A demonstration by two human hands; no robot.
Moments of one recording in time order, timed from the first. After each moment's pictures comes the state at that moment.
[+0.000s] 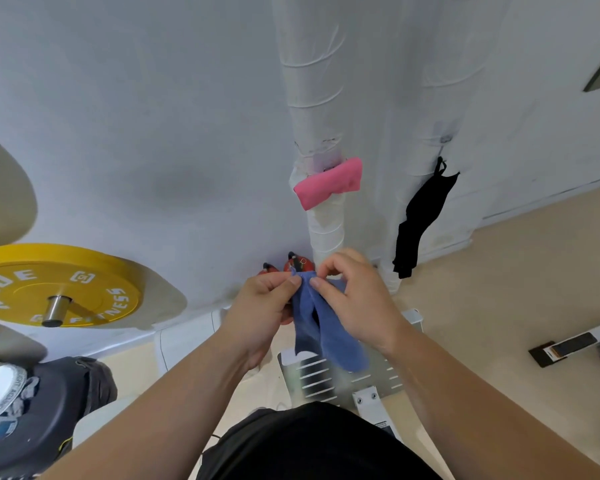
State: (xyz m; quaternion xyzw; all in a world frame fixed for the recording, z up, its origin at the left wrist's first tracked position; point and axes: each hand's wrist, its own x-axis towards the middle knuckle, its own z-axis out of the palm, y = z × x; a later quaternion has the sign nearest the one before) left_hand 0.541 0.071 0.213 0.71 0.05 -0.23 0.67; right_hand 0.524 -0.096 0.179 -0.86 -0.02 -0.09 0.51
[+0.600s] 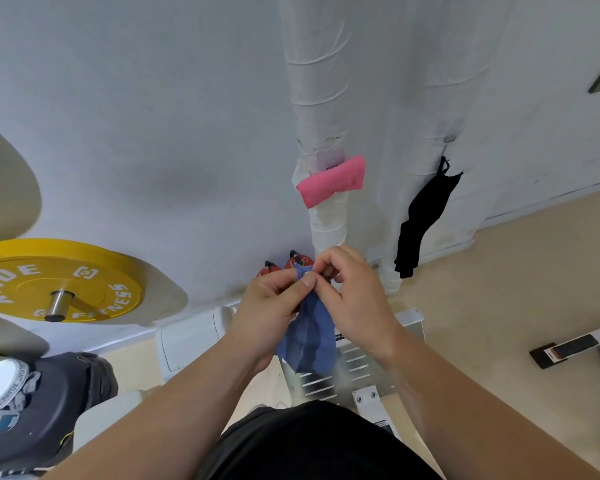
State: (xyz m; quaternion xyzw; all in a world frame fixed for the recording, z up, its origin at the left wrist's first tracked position) left_hand 0.532 0.067 0.211 0.70 0.00 -0.18 0.69; right_hand 0.522 -0.083 0.182 -0.84 -0.04 -0.13 0.52
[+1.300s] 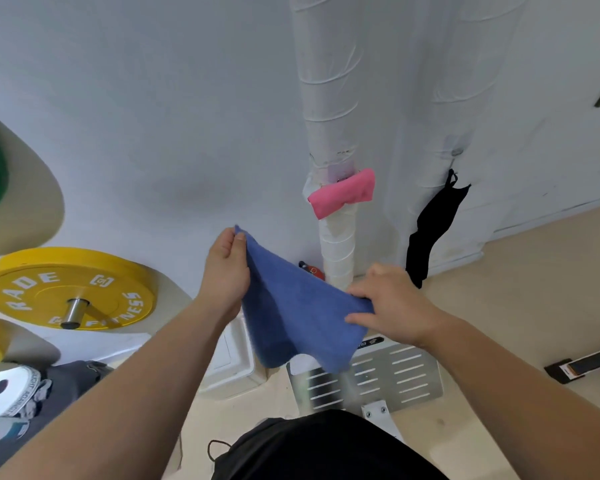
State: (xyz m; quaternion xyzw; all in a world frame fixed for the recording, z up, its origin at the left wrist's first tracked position) left_hand 0.604 0.116 0.218 0.80 0.07 0.02 0.59; right_hand 0.534 -0.141 0.166 -0.96 -0.17 0.01 0.23
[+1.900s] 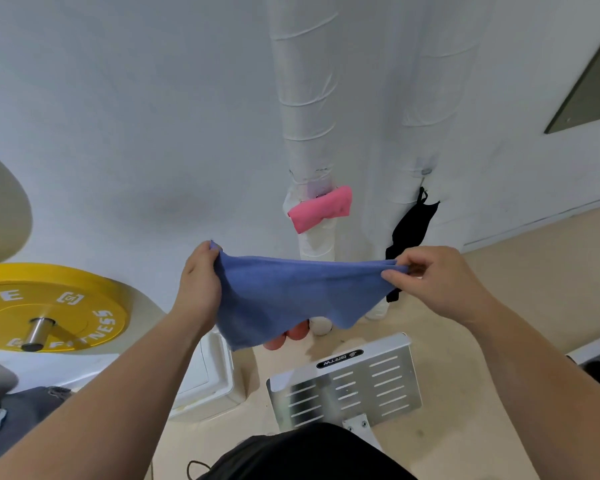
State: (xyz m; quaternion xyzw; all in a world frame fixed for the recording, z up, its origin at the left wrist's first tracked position) left_hand 0.606 0.117 0.228 0.77 0.12 -0.01 0.63; right_hand 0.521 -0.213 0.215 -0.90 0.03 -0.09 0.42
